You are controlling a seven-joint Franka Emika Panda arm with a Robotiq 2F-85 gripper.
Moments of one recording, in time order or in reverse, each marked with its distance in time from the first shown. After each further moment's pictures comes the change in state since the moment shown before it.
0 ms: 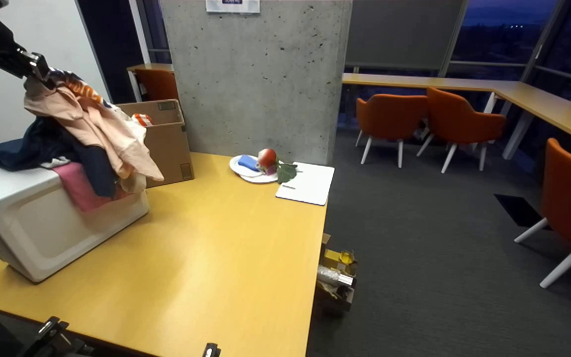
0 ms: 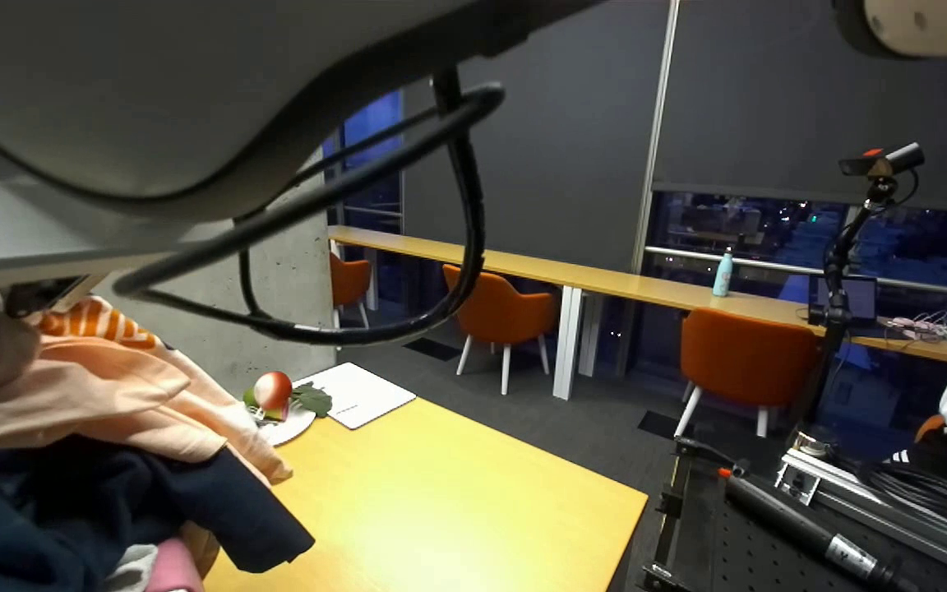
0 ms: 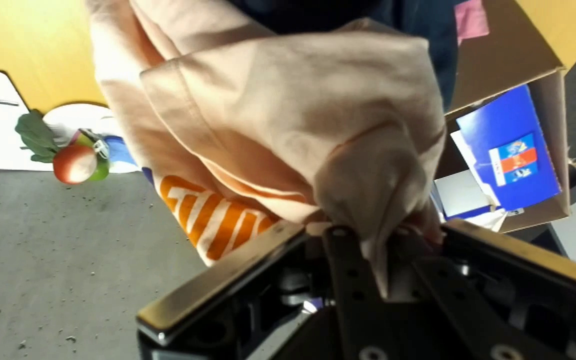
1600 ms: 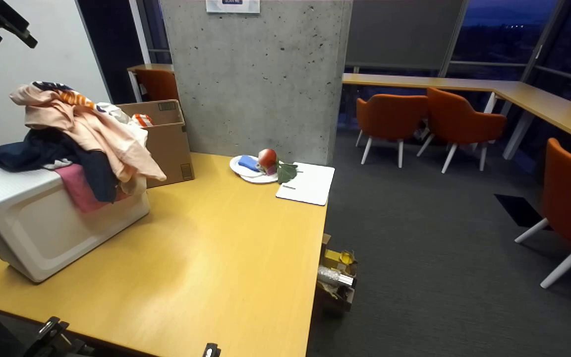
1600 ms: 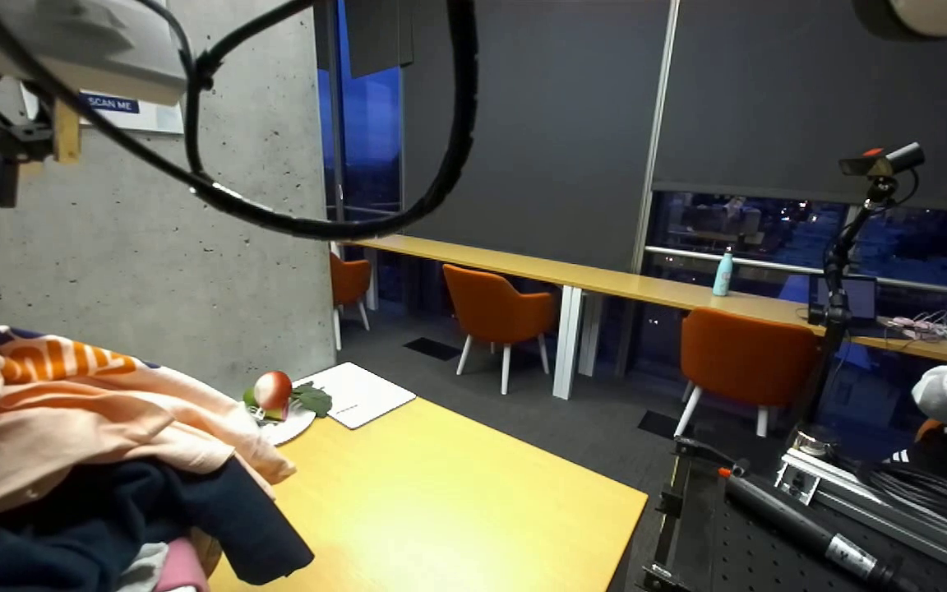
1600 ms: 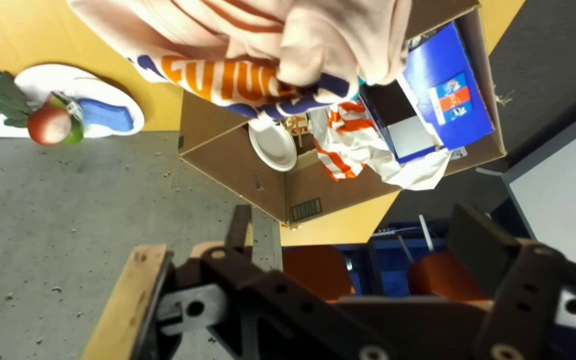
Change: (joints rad) arm 0.005 -0.062 0.024 0.096 0.041 -0.086 -0.051
